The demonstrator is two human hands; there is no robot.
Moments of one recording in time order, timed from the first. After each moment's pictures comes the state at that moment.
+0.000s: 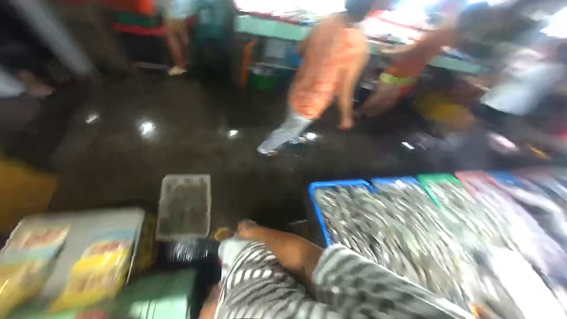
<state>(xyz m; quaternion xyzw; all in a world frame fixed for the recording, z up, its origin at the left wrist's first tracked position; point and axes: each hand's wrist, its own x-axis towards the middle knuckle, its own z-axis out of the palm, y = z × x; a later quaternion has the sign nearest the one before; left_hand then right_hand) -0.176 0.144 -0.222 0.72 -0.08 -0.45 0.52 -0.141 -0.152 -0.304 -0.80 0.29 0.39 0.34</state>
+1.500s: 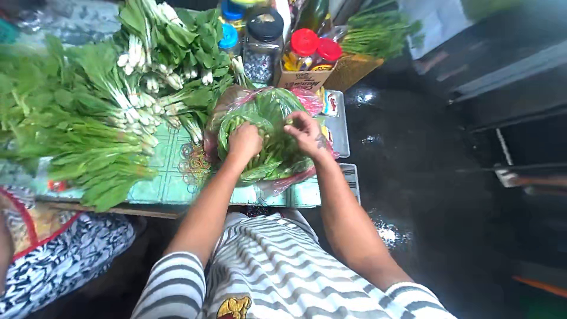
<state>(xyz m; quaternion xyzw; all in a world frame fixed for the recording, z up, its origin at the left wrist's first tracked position) -0.231 0.484 -0.116 0.89 0.35 -0.08 0.27 -0.069 0.347 -0.118 -0.72 -0.44 0.24 0.48</state>
